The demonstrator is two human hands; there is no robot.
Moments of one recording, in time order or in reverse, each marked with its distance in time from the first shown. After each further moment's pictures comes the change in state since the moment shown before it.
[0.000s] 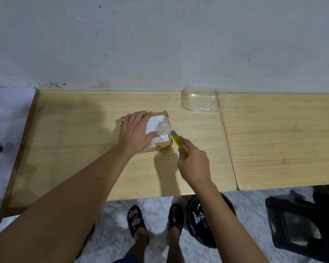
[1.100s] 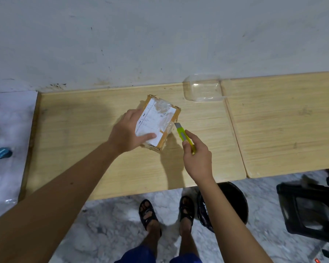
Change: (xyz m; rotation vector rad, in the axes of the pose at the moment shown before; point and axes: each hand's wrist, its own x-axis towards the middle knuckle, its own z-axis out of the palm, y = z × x) left_hand -0.019 -0.045 -0.012 -0.190 0.029 0.099; right_hand -0.007 0.016 0.032 0.395 0.119 0.136
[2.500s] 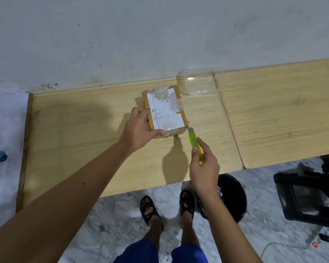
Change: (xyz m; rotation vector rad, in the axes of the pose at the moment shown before) left_hand 0.006 0.057 0.010 -0.235 -0.130 -0.166; right_hand -0.045 0.012 -0.021 0.098 0.172 0.152
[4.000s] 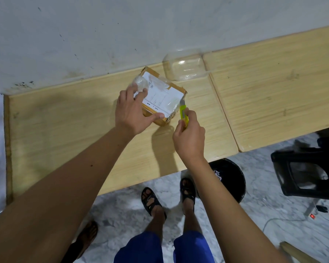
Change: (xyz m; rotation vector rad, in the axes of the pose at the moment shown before) left_hand 0.030 0.025 0.018 0.536 0.079 0.067; right_hand 0.043 -0.023 0.029 -0.179 0.027 -0.144
